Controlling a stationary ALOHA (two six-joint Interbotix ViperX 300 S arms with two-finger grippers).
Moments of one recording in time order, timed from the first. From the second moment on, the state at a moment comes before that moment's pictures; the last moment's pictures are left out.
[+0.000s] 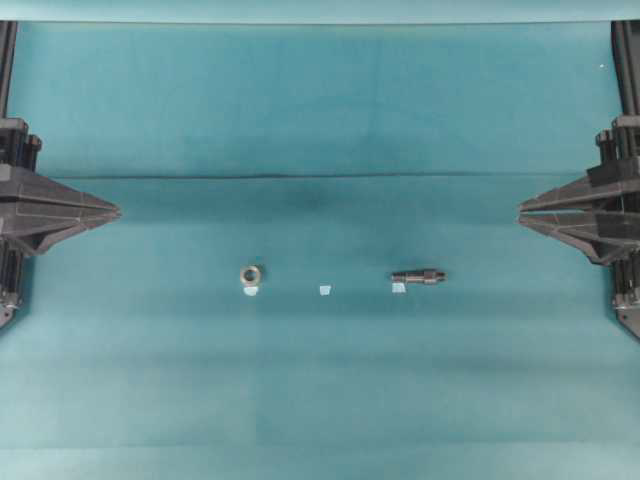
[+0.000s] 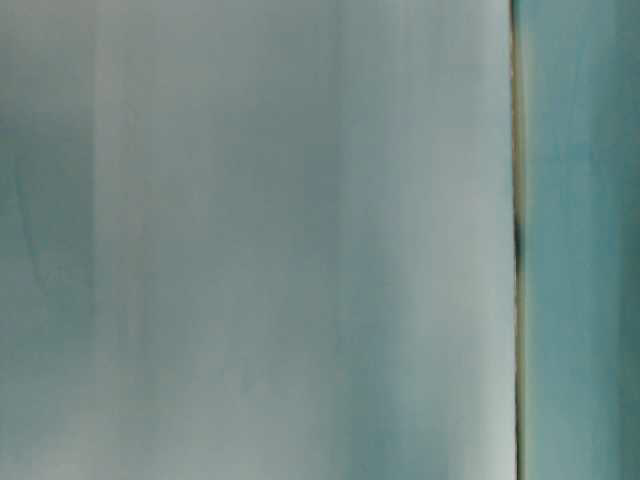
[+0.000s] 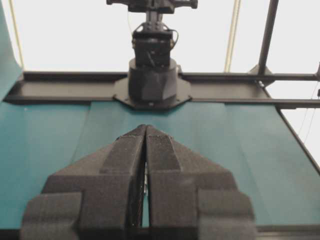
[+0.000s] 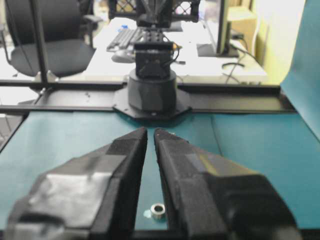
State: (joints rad) left arm 0.00 -0.97 1.17 0.00 -0.29 0.00; right arm 0.00 -0.97 1.17 0.00 -0.29 -0.01
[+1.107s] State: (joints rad) left arm -0.01 -0.27 0.68 0.01 0.51 -0.06; right arm -0.02 -0.62 0.95 0.06 0.39 0.13
